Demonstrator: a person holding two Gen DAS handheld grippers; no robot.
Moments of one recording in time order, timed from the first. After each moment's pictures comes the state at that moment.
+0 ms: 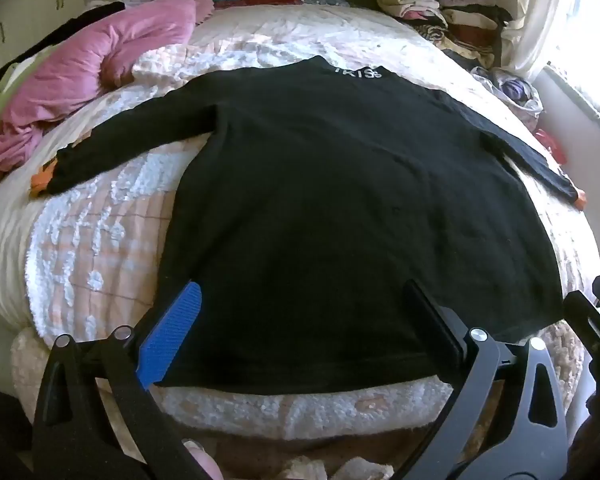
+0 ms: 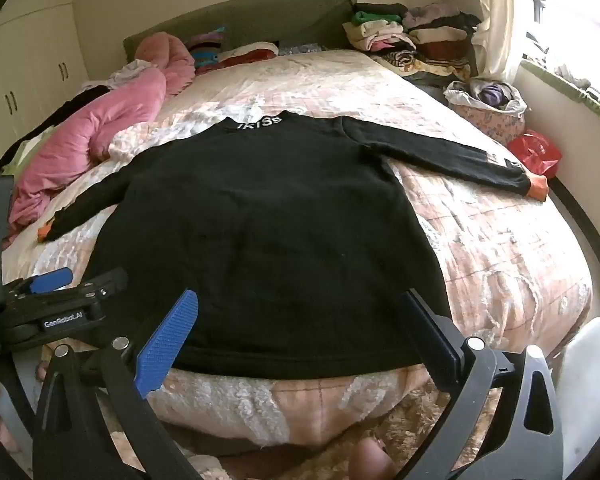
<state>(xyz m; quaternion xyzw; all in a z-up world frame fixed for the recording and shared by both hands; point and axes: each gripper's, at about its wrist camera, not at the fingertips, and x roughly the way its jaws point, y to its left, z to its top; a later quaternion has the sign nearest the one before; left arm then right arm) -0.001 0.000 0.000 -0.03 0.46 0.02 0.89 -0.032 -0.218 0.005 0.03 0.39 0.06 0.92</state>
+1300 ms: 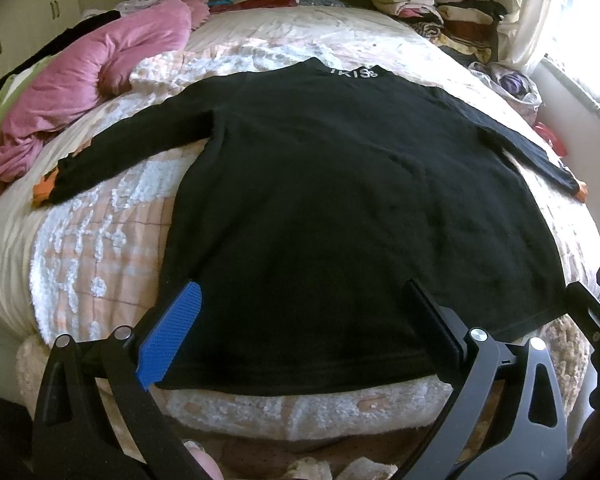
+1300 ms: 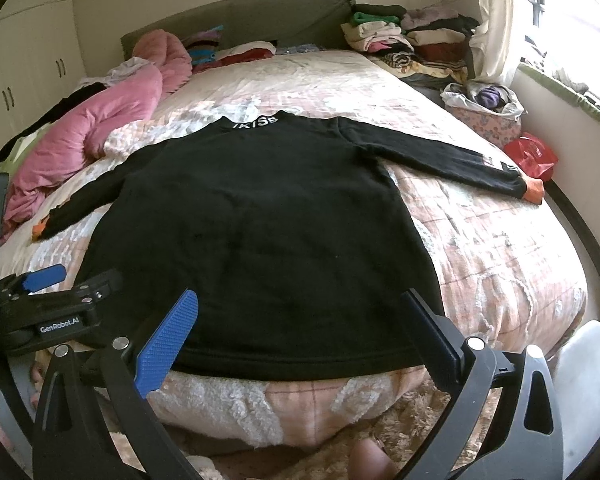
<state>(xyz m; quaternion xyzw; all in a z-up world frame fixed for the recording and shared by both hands) 0.000 -0.005 0.003 -0.02 0.46 0.01 0.89 -0.032 -0.217 0.005 0.02 0.39 0.05 0.92</state>
